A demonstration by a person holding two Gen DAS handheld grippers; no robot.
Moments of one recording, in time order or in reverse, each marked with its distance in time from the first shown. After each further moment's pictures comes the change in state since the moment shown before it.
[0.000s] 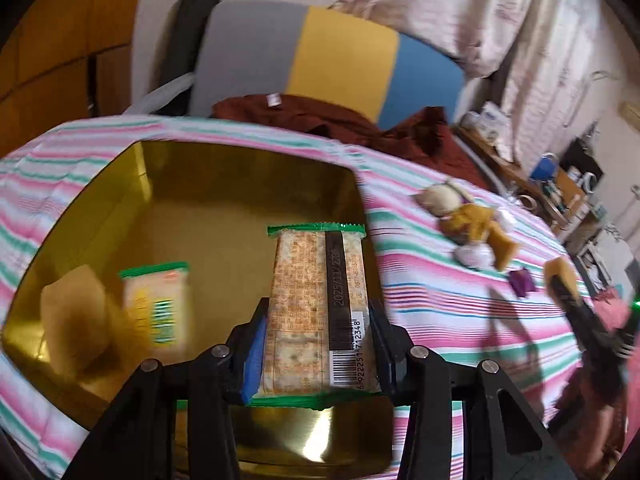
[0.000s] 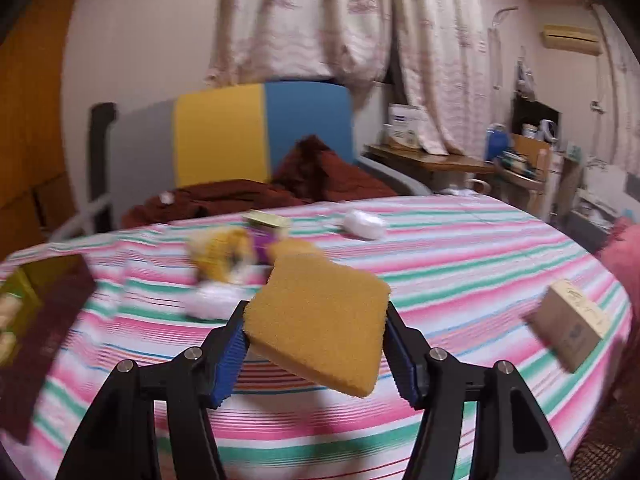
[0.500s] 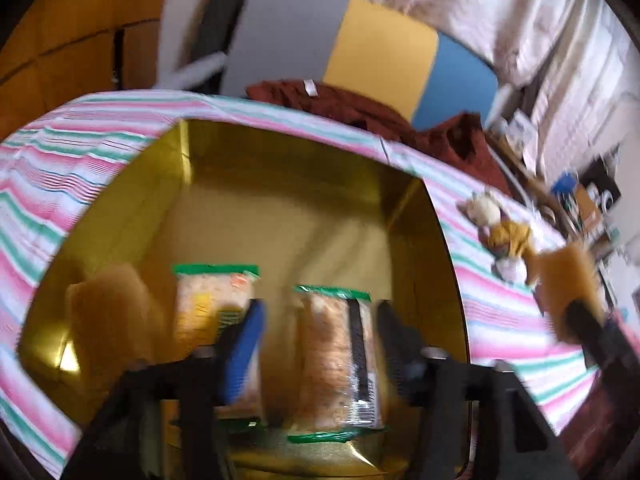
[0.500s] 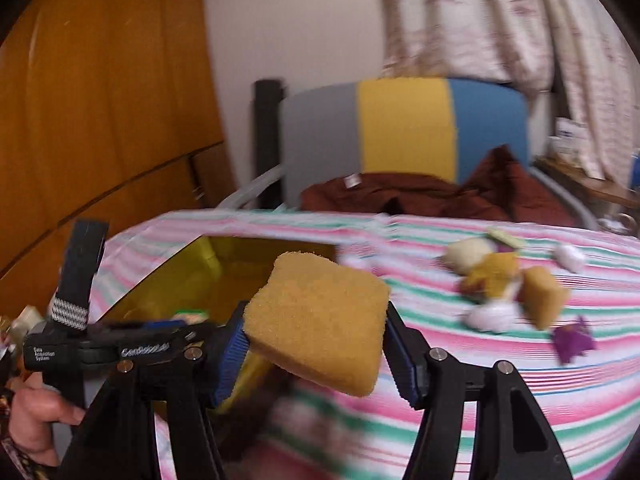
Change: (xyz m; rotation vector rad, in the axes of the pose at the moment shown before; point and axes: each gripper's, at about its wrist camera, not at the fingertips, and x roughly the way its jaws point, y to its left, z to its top) left arm -0.003 0.054 0.009 -0.103 -0.006 0.041; right arm -0.027 0.171 0.008 -0.185 0.123 0.517
